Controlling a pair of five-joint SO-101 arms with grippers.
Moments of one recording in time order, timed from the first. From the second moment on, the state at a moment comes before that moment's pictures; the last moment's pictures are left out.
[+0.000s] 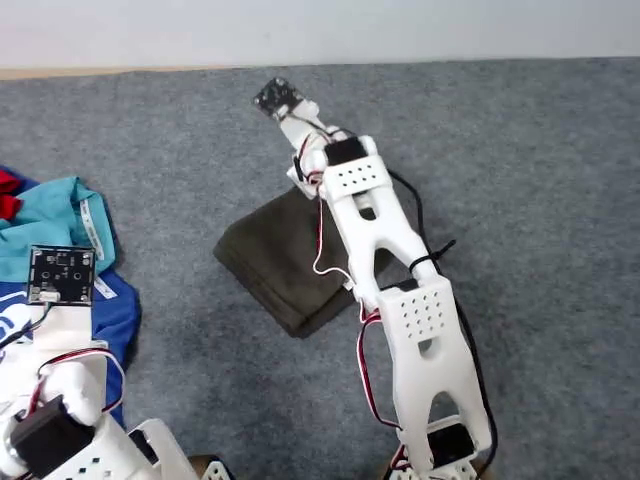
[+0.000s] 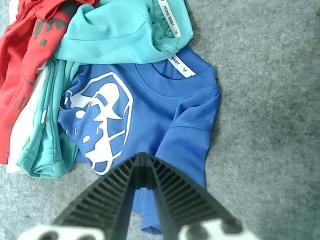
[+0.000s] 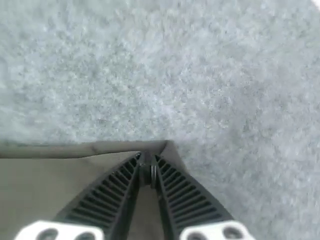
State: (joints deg) left arm -42.1 -74.1 48.6 92.8 -29.2; right arm -22.9 53.5 -50.9 61.2 25.1
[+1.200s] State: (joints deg) left arm -42.1 -74.1 48.6 92.8 -29.2; right arm -22.5 11.3 -31.8 100.4 -22.6
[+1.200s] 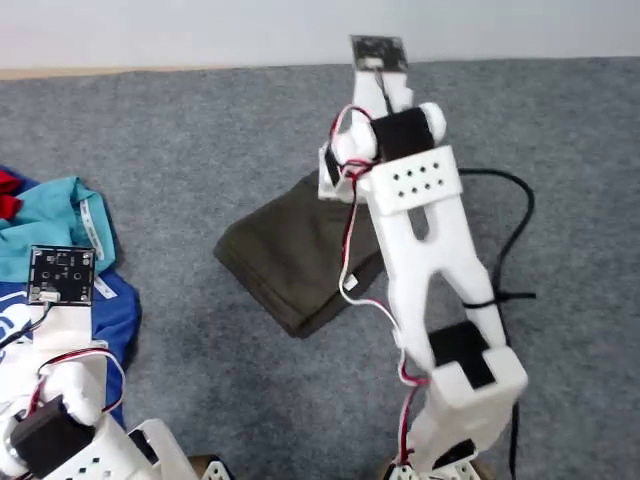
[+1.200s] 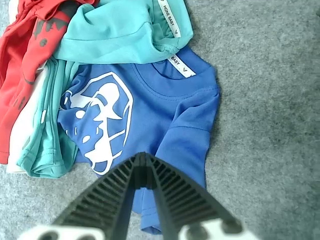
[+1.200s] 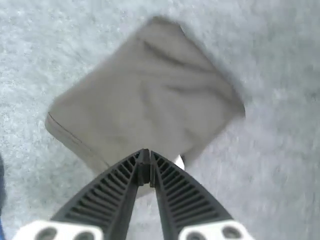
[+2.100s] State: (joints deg) left arm -42.1 -74.1 51.0 92.8 -29.2; right arm -26.5 19.4 -3.1 85.8 -46.8
